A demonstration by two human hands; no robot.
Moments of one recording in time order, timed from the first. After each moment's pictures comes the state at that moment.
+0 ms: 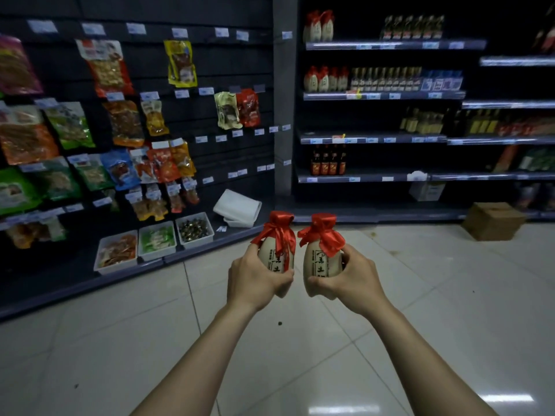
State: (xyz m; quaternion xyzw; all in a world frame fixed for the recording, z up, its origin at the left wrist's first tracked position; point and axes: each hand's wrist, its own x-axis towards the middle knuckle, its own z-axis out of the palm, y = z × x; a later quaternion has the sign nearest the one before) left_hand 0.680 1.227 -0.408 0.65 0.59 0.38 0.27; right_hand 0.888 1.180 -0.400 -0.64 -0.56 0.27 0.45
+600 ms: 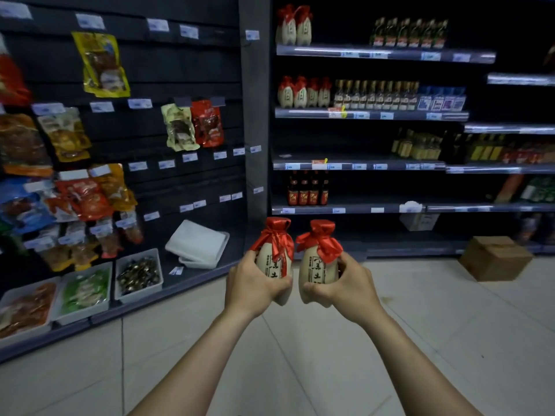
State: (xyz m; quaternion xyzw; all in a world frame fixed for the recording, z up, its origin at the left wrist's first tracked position) left_hand 0.901 1.624 -0.417 0.65 0.57 0.39 0.32; right_hand 1.105 1.567 -0.407 -0.65 -0.55 0.26 0.46
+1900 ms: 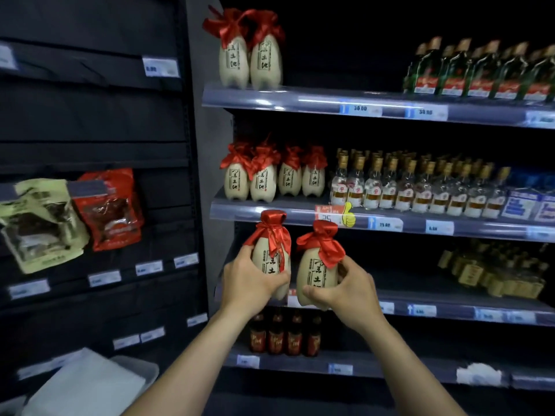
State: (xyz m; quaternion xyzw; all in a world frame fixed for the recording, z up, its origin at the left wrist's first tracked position) left_hand 1.296 2.392 -0.318 0.61 0.57 0.49 0.24; right_hand 1.507 2.362 -0.330 -0.60 -0.61 0.19 0.48
